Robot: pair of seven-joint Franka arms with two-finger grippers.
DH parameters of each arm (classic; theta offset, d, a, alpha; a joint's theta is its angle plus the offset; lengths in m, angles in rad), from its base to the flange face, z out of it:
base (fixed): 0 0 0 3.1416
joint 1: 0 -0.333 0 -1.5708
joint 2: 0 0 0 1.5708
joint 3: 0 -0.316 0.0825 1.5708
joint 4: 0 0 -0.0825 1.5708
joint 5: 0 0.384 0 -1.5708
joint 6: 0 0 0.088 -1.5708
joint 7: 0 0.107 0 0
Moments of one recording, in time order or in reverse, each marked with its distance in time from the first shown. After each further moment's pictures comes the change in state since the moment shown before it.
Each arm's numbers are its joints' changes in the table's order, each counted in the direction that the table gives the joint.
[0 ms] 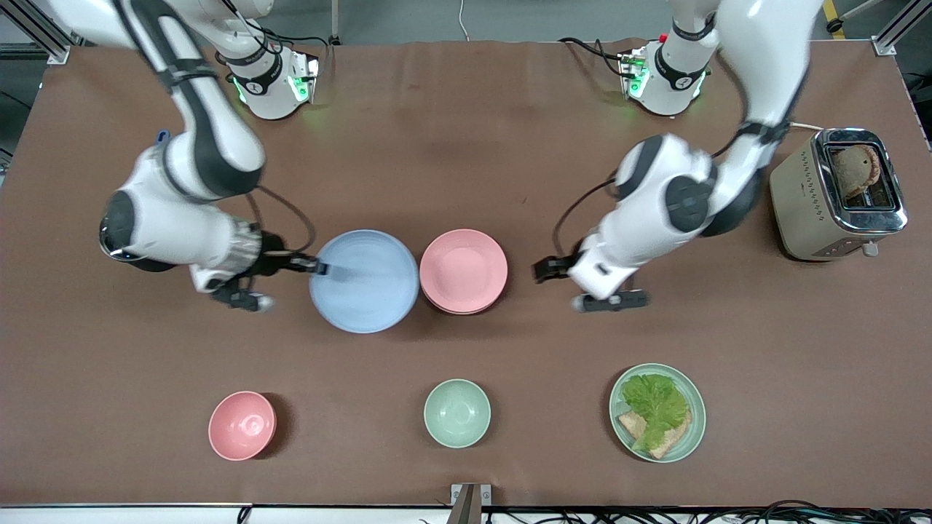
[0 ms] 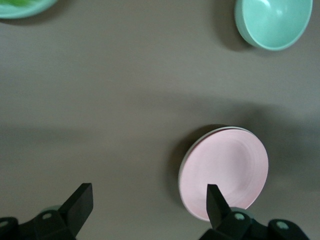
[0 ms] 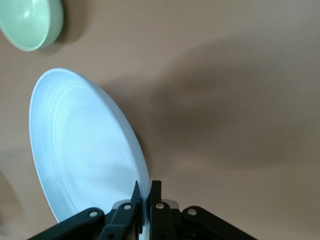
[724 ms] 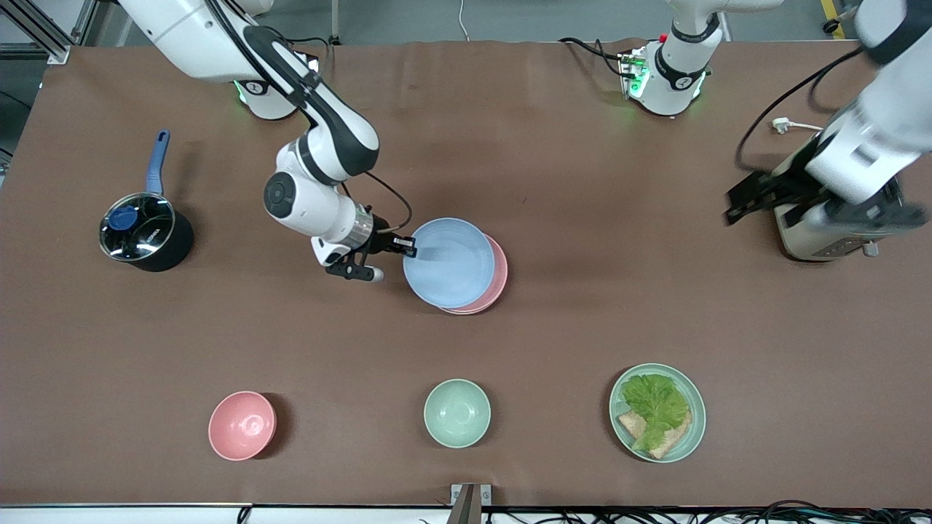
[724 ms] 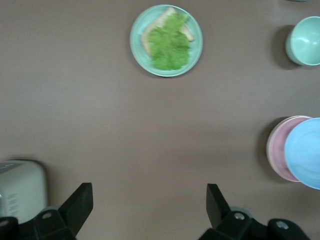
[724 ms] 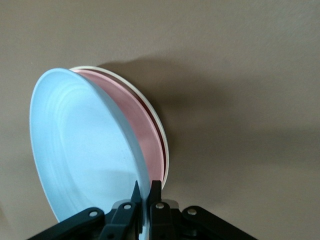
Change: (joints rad) left arm -0.041 0.449 -0.287 0.034 0.097 0.351 0.401; right arm -0.123 -0.182 -0.126 0.134 0.000 -0.402 0.083
